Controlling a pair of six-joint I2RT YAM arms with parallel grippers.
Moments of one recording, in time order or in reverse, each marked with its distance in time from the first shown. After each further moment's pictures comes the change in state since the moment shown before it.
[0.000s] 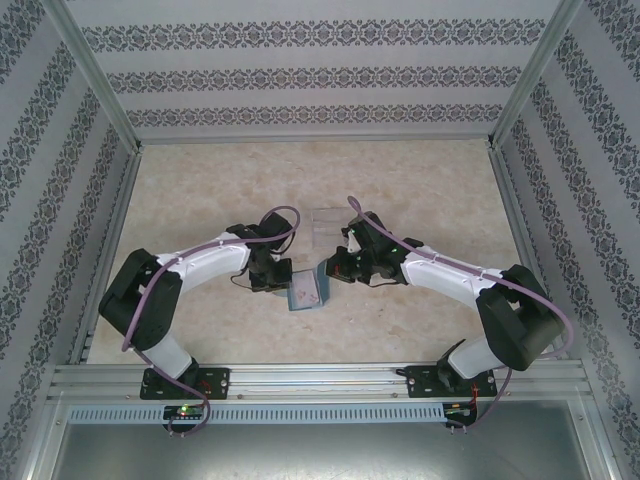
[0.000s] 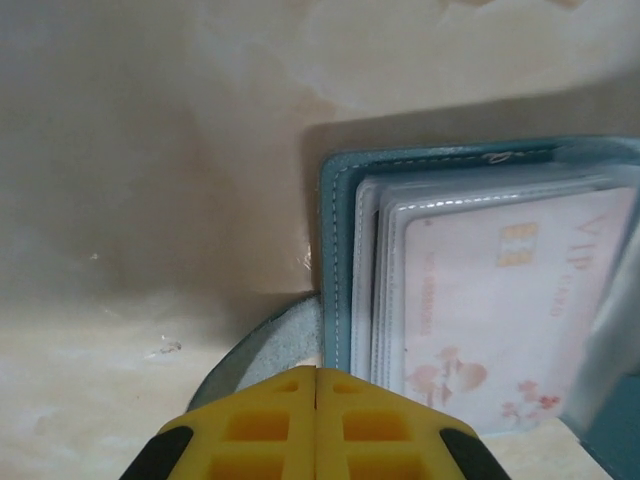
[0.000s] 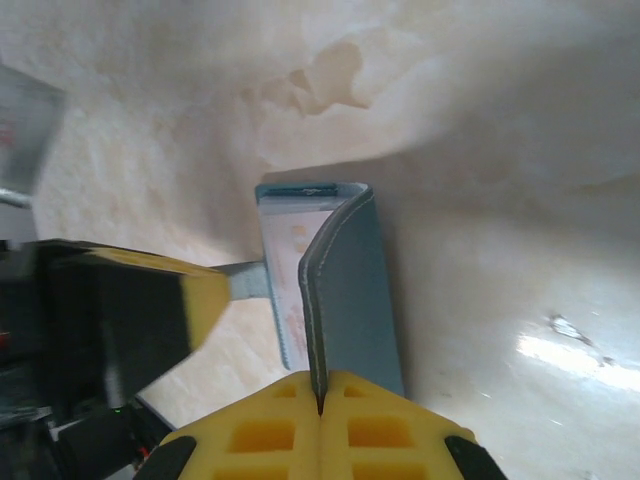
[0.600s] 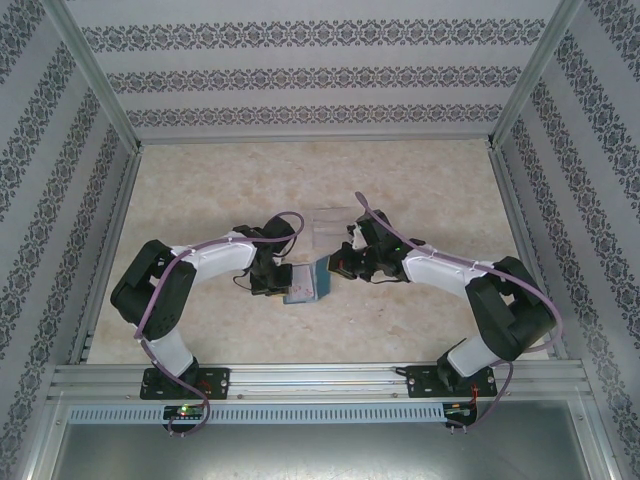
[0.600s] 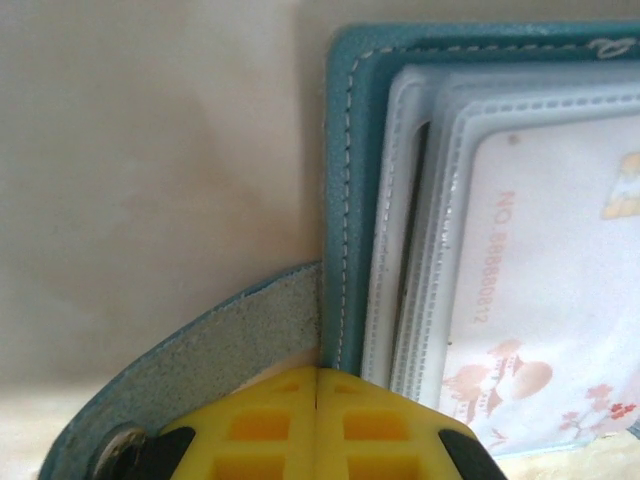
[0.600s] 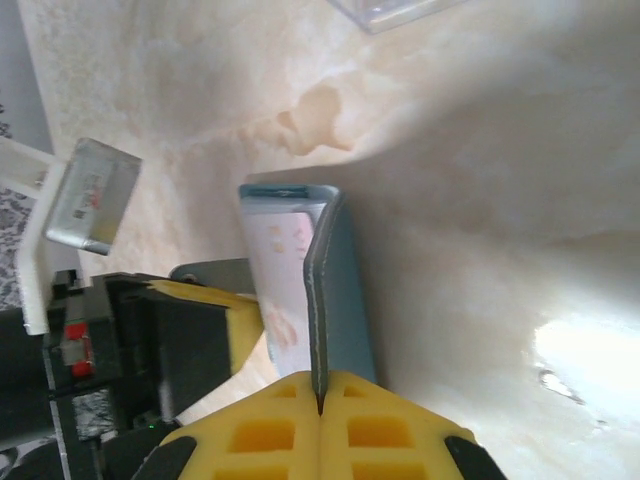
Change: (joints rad) left arm 0.011 0.071 -0.001 0.001 0.012 0.046; right arm -0.084 0.059 -0.049 0.109 -0.086 0.010
